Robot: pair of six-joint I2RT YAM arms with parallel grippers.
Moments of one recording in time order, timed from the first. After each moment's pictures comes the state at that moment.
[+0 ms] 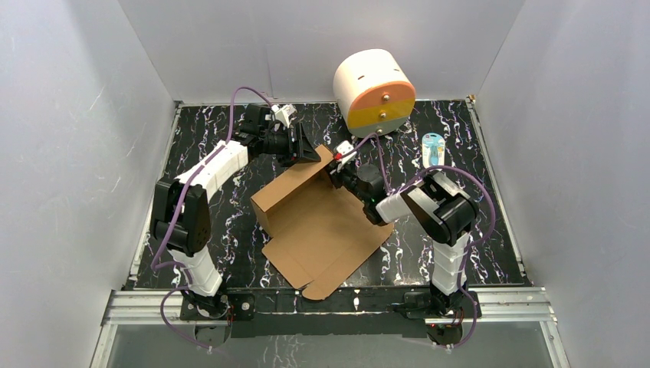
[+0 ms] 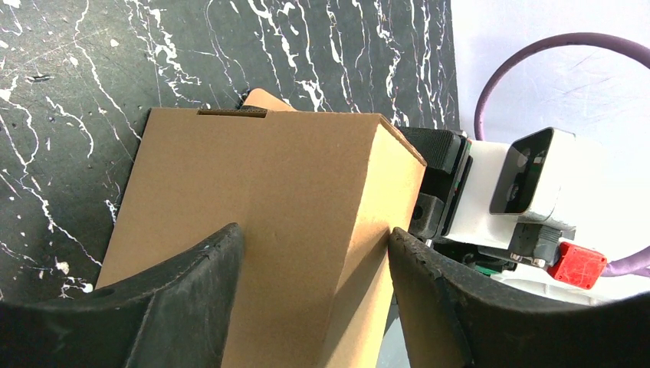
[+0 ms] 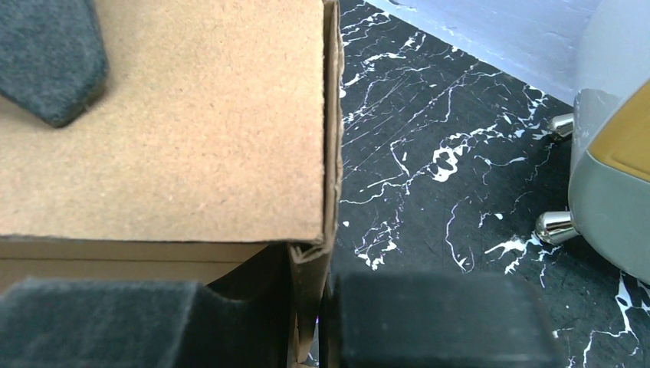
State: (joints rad) left arm -0.33 1.76 1.37 -0.38 0.72 -0.50; right arm 0.68 1.93 0.76 1.13 -0.09 -0.08
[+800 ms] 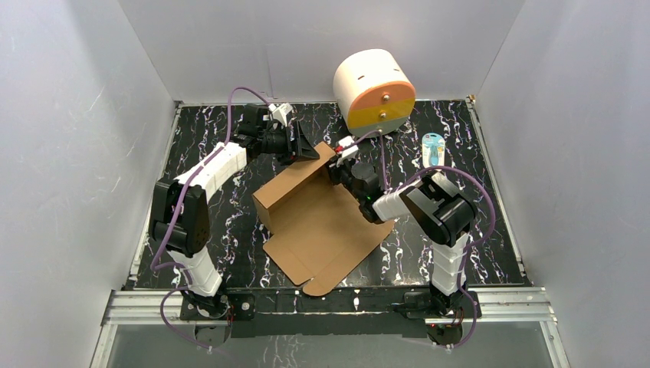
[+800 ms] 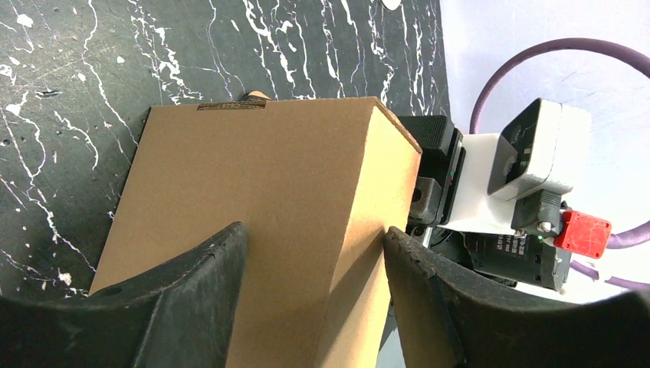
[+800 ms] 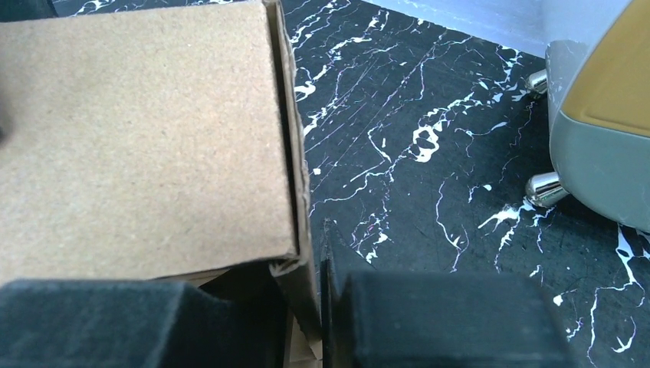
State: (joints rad) left arm -0.32 1.76 1.34 -0.31 0.72 -0.54; right arm 0.71 1.93 0.81 1.05 0.08 0.03
